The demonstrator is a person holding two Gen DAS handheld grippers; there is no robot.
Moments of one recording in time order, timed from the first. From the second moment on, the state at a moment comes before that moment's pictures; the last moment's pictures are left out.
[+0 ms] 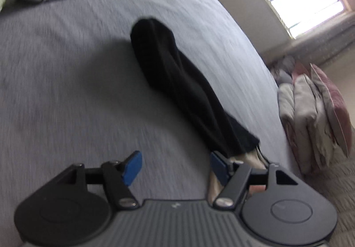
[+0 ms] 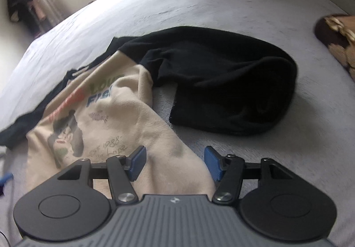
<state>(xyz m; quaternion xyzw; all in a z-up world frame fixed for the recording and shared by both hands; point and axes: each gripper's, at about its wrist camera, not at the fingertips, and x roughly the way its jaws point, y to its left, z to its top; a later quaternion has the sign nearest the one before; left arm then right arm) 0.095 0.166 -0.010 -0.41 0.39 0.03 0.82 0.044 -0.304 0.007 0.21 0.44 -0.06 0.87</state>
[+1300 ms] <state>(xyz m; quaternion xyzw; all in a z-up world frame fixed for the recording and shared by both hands) -0.013 0.105 -0.081 -0.50 0.46 -0.25 0.69 -0.060 -0.348 -0.012 0.32 0.38 -0.07 0.87</state>
